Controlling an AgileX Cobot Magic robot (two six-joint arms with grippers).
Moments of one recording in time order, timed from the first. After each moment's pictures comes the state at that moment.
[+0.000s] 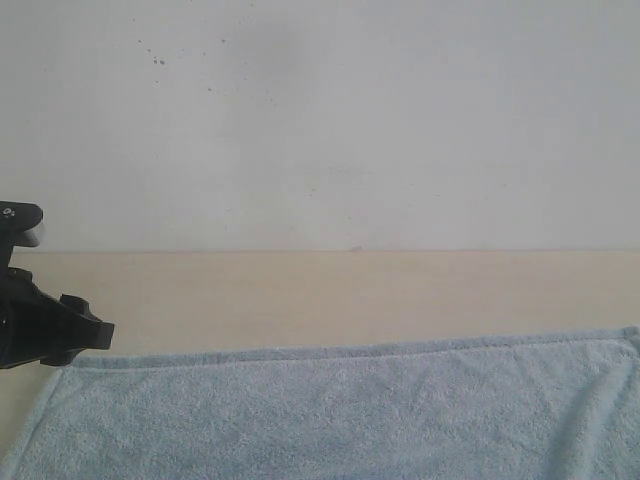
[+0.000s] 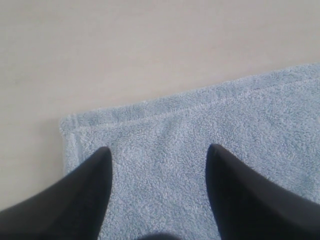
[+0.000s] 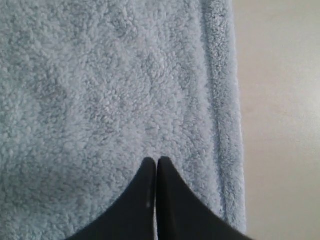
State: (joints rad) left arm -0.22 1.45 -0.73 0.20 0.13 -0.22; right arm 0.03 1.55 -0.48 -0.90 0.41 0.79
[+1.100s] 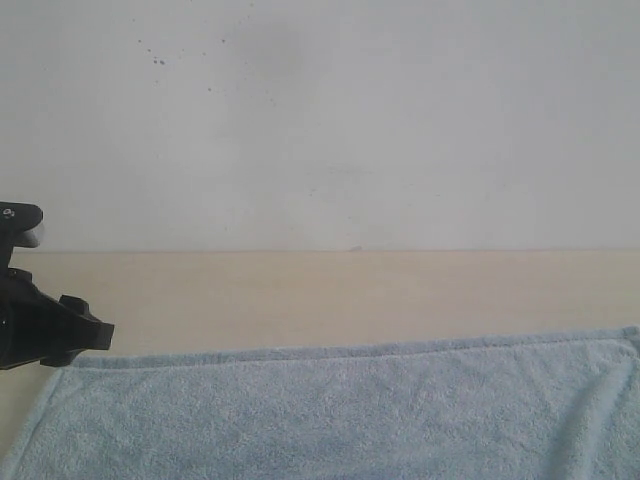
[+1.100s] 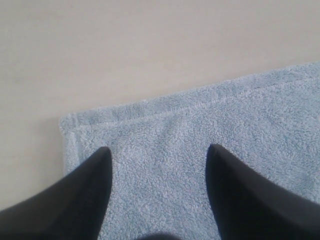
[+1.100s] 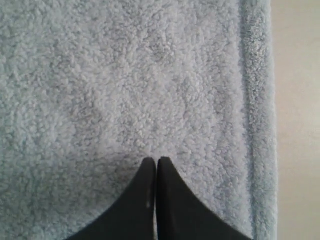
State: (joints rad) left arm -0.22 1.45 -0.73 0.20 0.13 -0.22; right arm 0.03 1.60 -0.48 -0.95 0.33 0.84
